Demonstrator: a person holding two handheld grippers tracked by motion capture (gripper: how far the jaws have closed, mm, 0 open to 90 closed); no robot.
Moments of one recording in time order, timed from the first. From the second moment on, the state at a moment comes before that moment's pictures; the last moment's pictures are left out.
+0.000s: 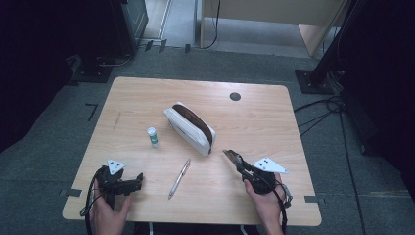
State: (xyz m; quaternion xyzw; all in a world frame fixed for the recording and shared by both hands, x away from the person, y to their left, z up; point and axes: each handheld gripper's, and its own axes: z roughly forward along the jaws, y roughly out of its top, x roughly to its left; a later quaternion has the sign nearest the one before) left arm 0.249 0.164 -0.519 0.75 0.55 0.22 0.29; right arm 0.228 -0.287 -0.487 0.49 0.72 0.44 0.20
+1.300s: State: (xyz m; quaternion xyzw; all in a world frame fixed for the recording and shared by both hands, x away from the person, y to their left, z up) left arm 0.249 0.163 -0.519 0.75 0.55 0.22 0.29; right arm 0.294 -0.236 -0.401 0.41 0.77 0.46 0.20
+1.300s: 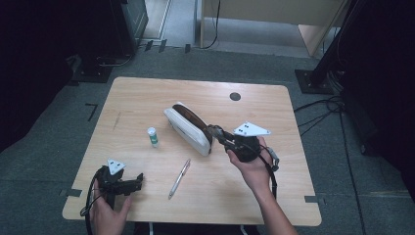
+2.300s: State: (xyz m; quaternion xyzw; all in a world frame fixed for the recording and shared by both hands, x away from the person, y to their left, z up) left arm 0.249 0.163 -0.520 0.75 0.55 0.22 0.29; right arm 0.346 -0.200 -0.407 0.42 0.78 0.43 0.18
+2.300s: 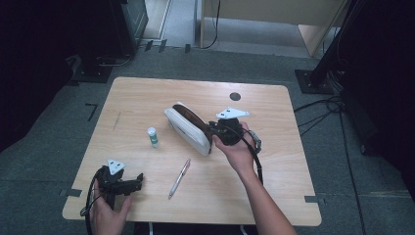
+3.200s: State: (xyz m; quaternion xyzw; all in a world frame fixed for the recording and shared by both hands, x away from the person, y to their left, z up) left arm 0.249 0.163 -0.520 0.75 0.55 0.22 0.29; right arm 0.254 -0.174 -0.449 0.41 0.77 0.47 0.13
